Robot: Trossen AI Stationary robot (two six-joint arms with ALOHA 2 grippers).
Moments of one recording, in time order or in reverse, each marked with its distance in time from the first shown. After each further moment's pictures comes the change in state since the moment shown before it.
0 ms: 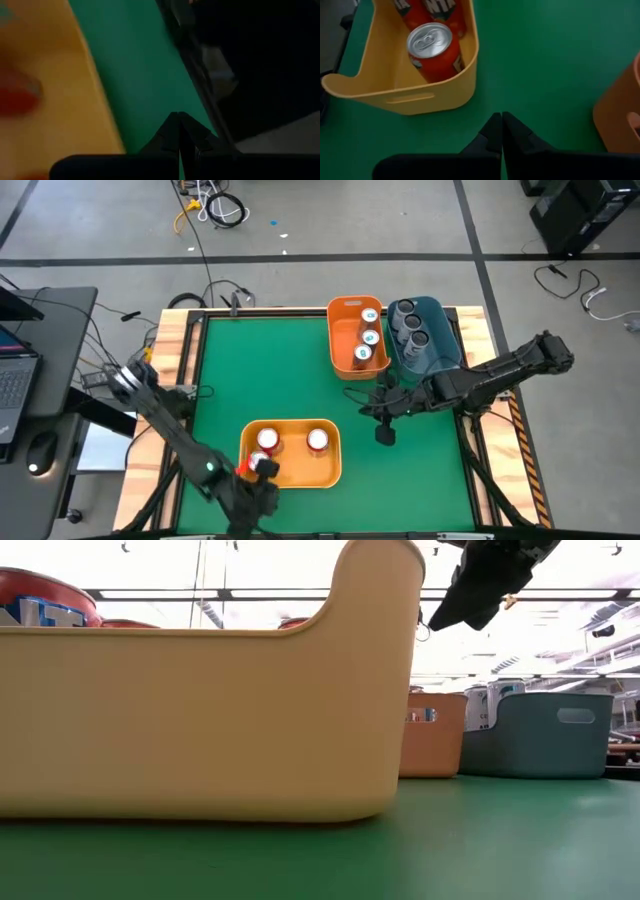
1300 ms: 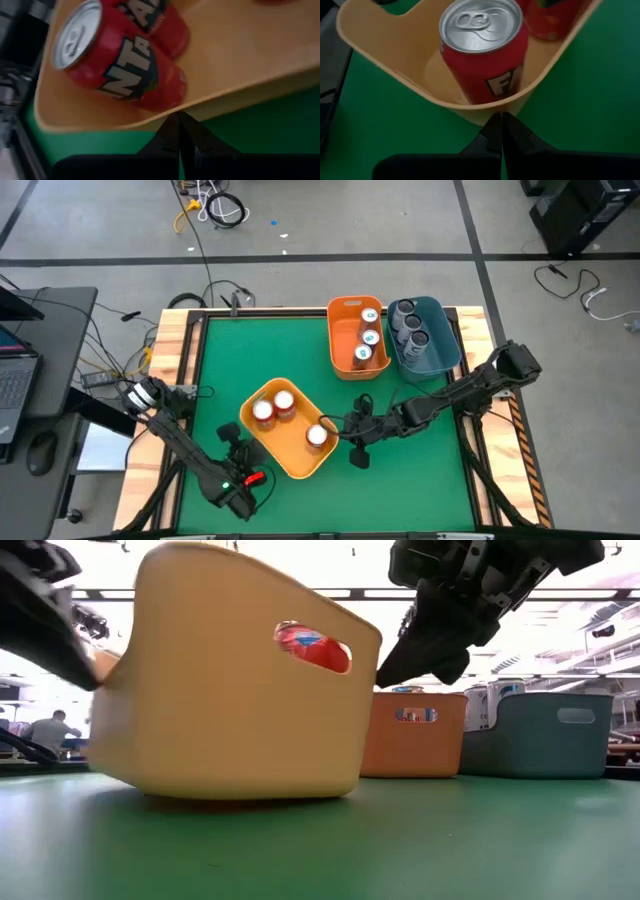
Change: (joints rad) left arm -0.023 0.172 -0.049 -0.733 -0.532 -0.940; right arm 0.083 0.355 0.000 0.390 0.012 0.140
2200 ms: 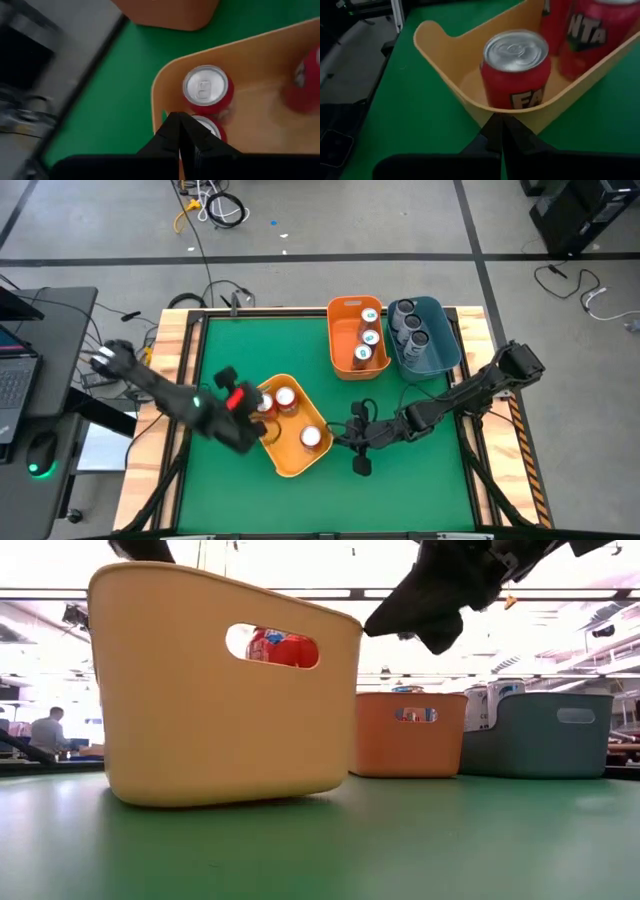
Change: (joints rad) left arm 0.306 -0.469 0.000 0.053 -0.093 0.478; right arm 0.044 -0.026 0.000 0.116 0.038 -0.098
